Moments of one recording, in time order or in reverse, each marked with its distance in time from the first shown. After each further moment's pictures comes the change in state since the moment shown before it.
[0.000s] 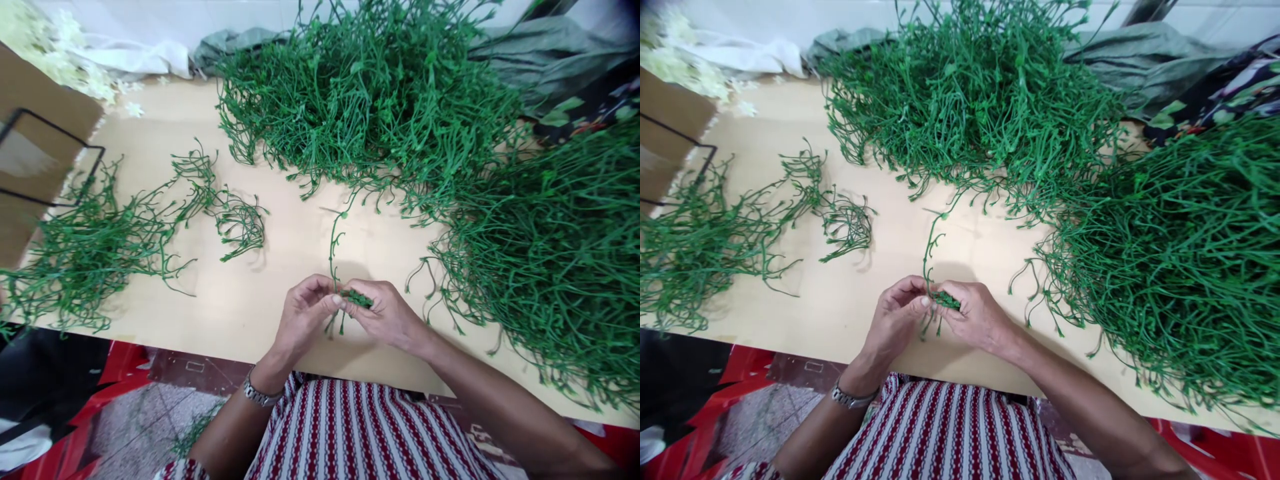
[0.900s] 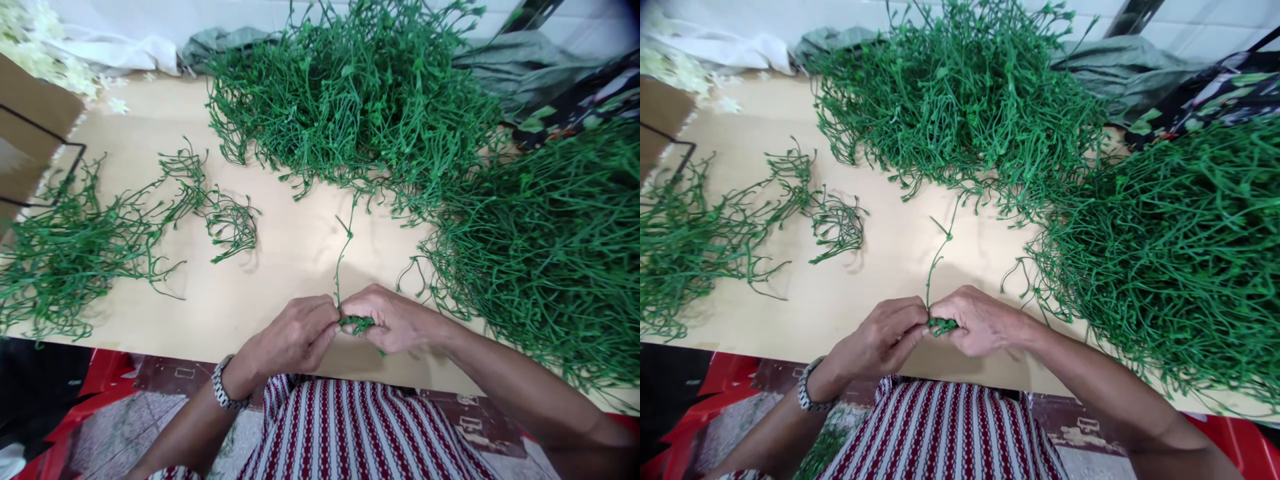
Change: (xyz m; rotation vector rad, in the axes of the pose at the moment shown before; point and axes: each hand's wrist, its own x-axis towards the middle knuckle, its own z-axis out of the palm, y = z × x) left_hand -0.008 0.031 -0.010 1.163 -0.630 0.681; right_hand 0.002 -0.011 -0.028 -0.159 -0.488 -0.176
